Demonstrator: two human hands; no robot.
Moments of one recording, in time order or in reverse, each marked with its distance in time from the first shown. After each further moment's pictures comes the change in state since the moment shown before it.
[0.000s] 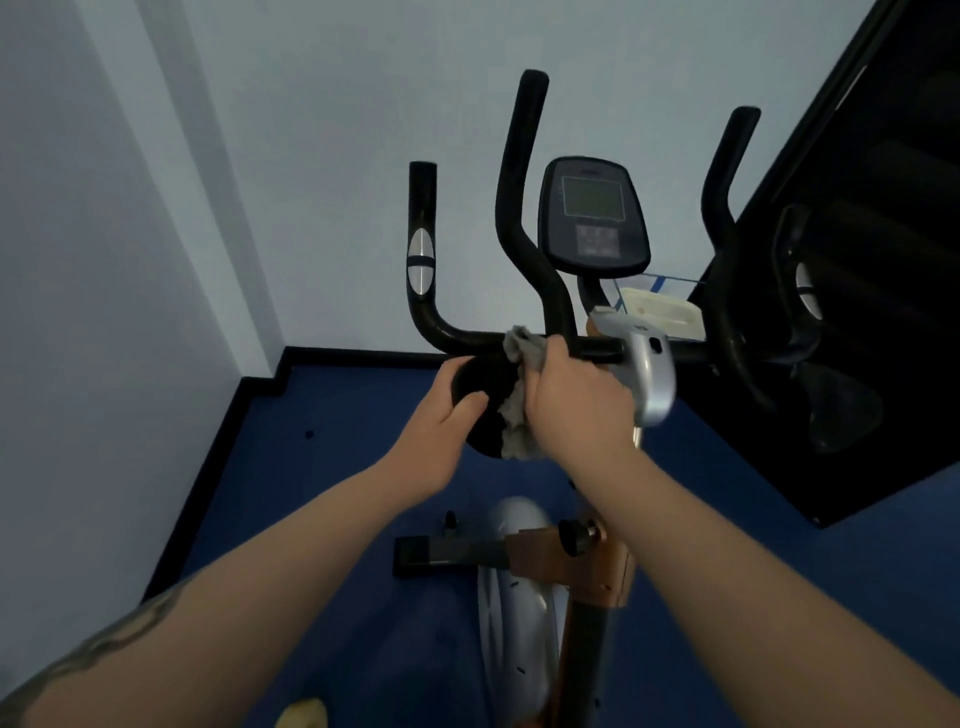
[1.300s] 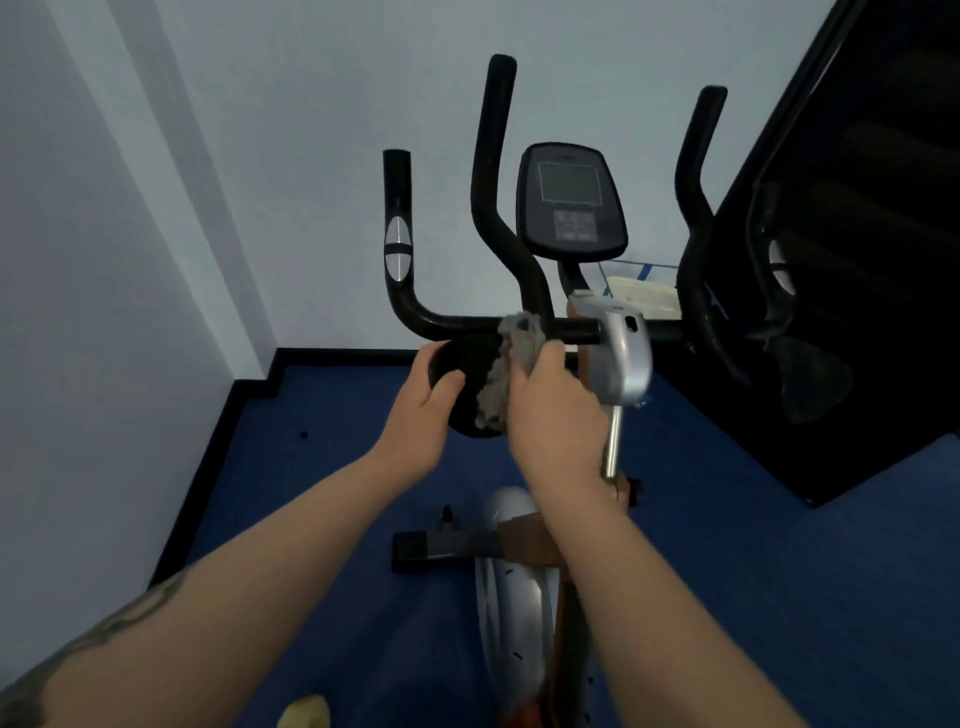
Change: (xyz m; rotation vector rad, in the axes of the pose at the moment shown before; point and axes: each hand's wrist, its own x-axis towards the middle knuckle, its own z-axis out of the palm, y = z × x) left_hand -0.002 -0.003 0.010 -0.012 0.125 -0.007; right_hand -0.034 -0.007 0.007 0.060 0.092 0.178
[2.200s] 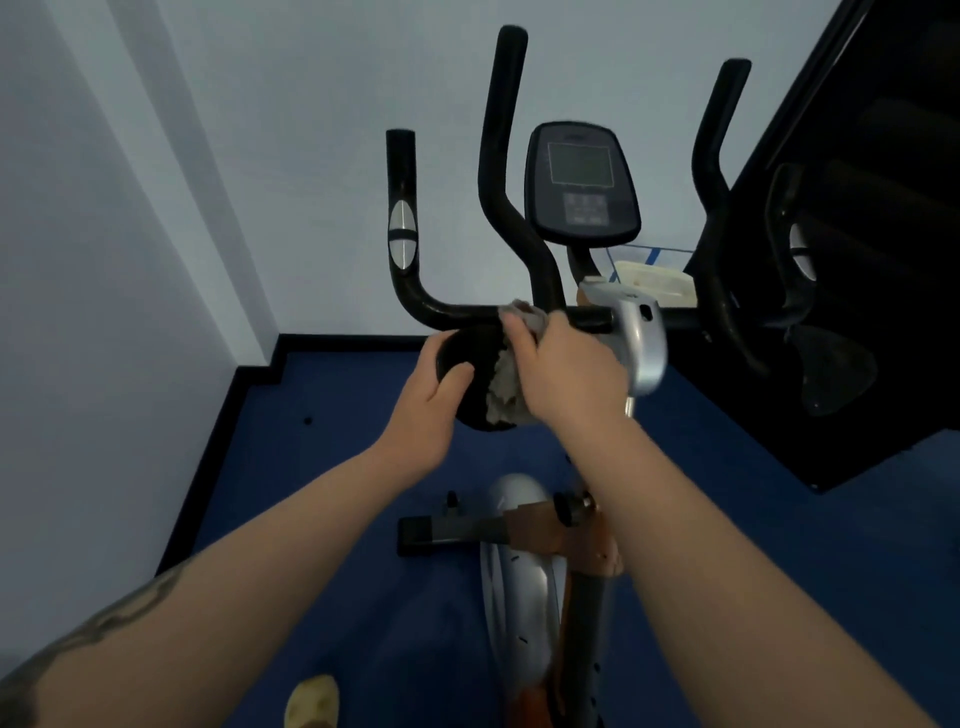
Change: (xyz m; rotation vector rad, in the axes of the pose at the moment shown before) left_hand 0.002 -0.002 -0.002 -0.023 -0.035 0.029; right_hand 0.032 -0.005 -0.017 0.111 -0.179 -0.013
